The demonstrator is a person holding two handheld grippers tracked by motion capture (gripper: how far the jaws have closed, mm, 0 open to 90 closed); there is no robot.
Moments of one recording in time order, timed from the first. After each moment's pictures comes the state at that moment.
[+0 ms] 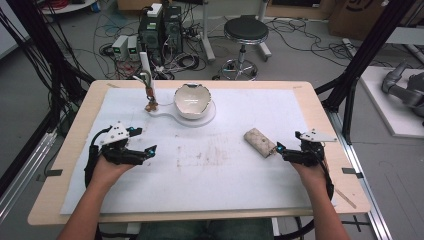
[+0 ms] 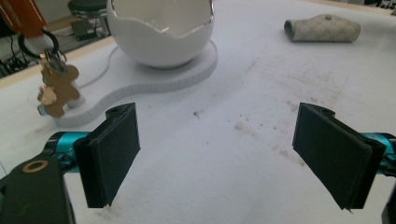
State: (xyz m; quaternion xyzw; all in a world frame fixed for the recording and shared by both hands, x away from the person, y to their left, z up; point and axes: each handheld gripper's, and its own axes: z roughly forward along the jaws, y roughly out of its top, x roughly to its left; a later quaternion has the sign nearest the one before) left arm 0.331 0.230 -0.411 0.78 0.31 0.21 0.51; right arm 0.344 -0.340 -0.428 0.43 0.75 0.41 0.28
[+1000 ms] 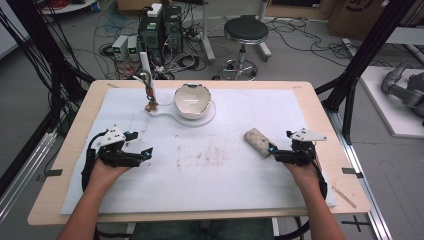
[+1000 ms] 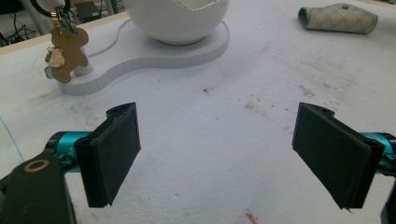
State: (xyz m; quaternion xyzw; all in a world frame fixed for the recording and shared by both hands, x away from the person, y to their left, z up) left arm 0.330 0.242 -0.424 0.77 0.34 0.20 0.50; right arm 0.347 -0.316 -0.427 0.41 0.77 0.40 0.28
